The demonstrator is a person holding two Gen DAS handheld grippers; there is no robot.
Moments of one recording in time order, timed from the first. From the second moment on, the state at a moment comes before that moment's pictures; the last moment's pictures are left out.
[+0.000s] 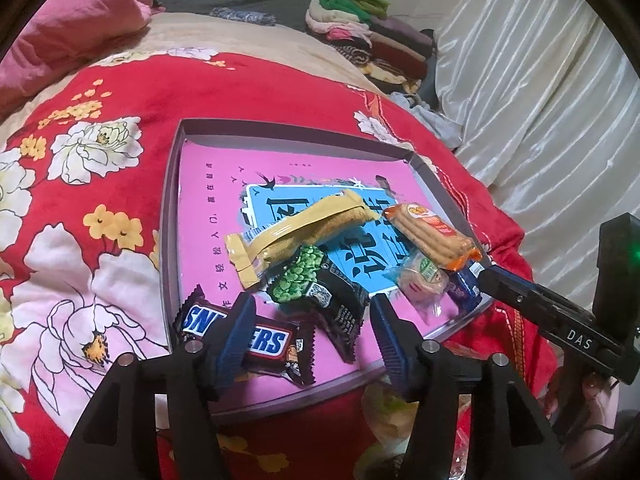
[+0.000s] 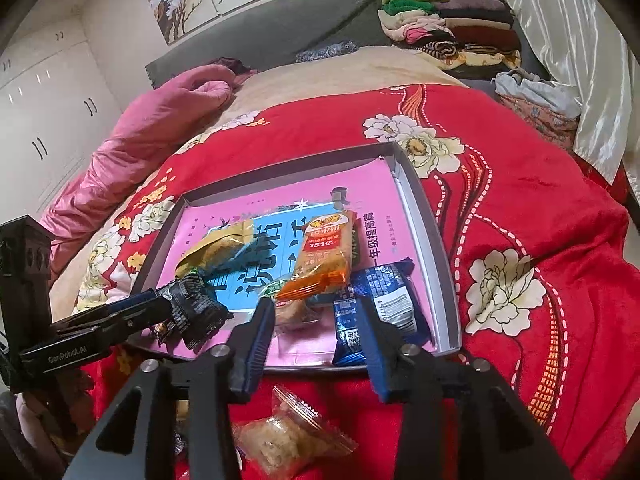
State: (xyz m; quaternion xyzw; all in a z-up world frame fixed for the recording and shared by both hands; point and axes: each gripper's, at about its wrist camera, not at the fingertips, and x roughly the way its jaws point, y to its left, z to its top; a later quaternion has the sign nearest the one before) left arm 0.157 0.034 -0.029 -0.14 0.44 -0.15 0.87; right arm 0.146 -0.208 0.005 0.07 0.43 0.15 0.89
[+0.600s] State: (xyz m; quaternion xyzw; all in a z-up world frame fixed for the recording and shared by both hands) left arm 0.144 0.020 -0.014 -0.11 0.44 -0.17 0.88; right arm 0.136 -0.213 0.020 0.07 0.41 0.15 0.89
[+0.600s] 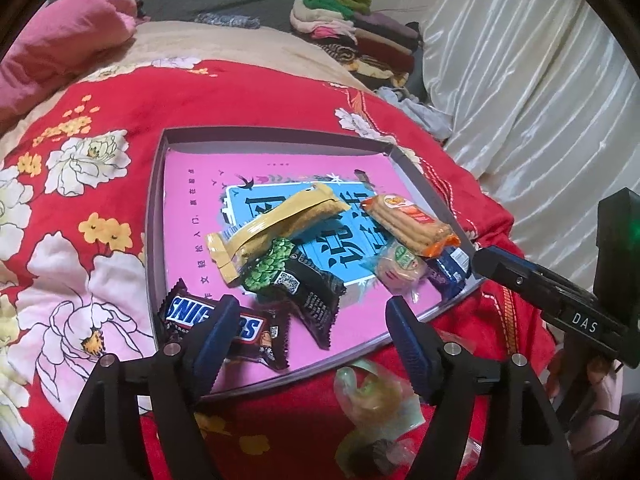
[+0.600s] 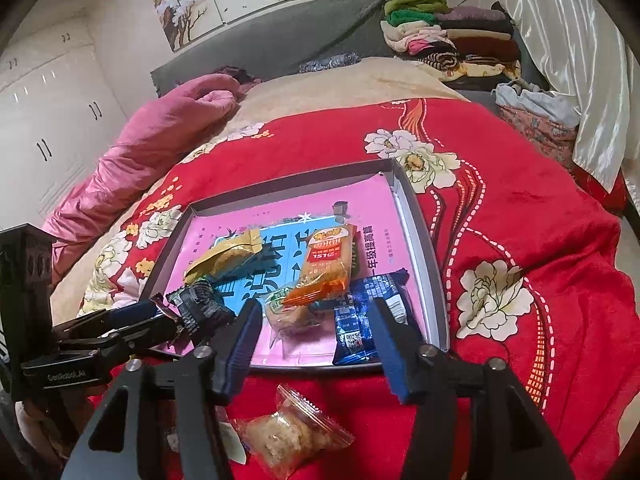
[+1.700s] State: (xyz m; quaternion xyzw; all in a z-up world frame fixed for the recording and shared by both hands) left arm 0.089 0.031 0.013 -0.13 0.43 -0.16 0.88; right arm 0.103 -0.214 0.042 0.06 0.39 0.19 0.90
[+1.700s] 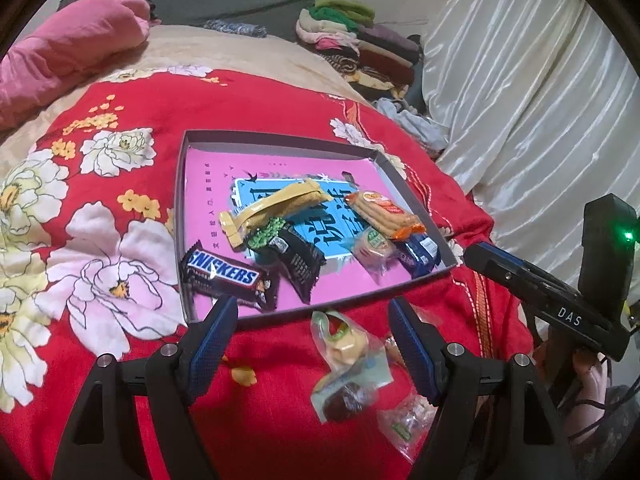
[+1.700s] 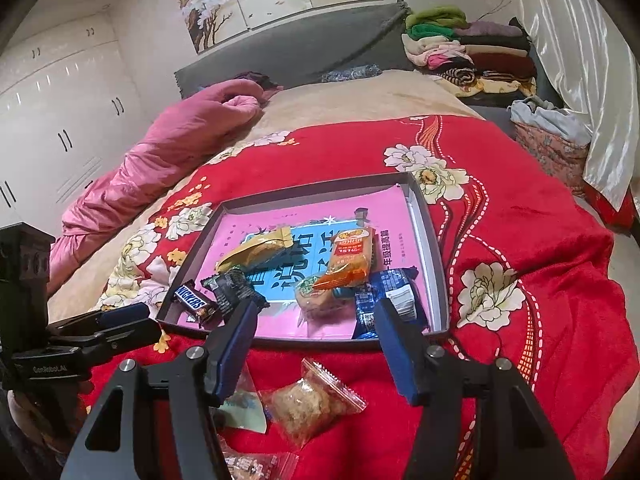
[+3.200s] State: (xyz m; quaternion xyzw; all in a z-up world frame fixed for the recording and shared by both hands) left arm 0.032 0.003 -0.007 -0.08 0.48 -0.16 0.86; right arm 0.037 -0.205 0.027 0.01 0.42 0.24 0.87
